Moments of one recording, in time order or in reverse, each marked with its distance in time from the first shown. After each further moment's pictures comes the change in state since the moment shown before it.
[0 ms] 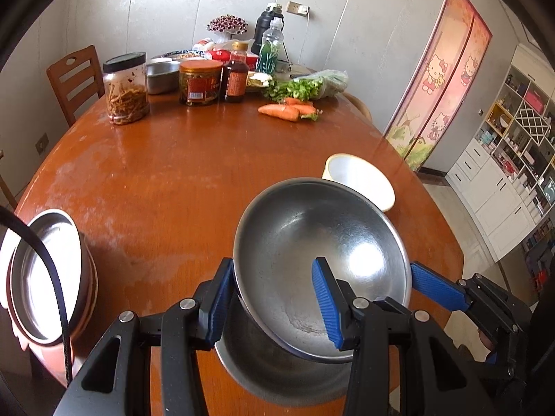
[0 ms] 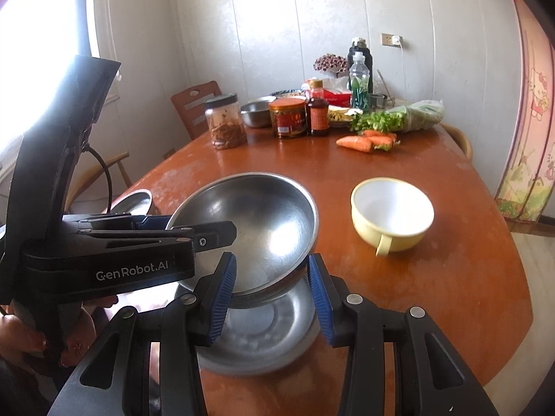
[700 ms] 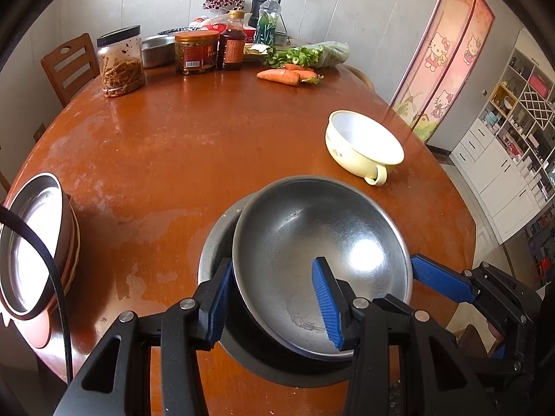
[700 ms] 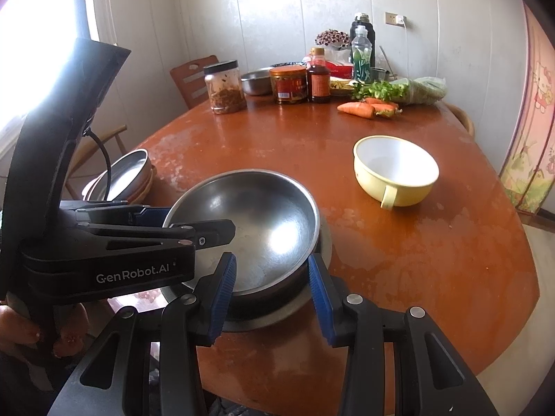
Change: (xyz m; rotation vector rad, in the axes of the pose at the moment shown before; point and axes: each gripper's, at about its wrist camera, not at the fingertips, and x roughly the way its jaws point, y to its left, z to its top) left arm 0.025 0.000 -0.026 0.022 0.083 0.017; right arm 0.014 0.001 -0.034 -0.013 0.093 -0.010
